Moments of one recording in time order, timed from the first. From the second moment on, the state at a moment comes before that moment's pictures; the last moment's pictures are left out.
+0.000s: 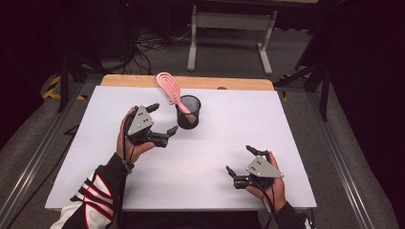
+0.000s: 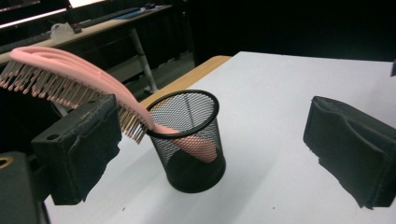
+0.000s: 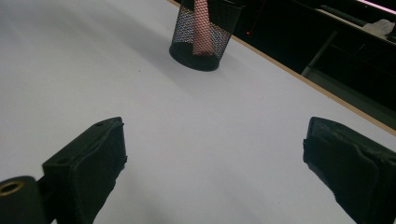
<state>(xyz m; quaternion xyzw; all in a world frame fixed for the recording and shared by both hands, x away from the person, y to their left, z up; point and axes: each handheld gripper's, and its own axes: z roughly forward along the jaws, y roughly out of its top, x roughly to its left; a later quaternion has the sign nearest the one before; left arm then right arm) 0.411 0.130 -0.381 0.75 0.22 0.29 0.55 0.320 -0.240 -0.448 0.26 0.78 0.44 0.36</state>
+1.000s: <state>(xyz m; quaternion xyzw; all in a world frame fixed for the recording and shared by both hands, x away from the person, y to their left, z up) 0.379 0.128 -0.378 0.76 0.18 0.29 0.56 0.319 -0.244 -0.442 0.26 0.77 0.45 0.37</state>
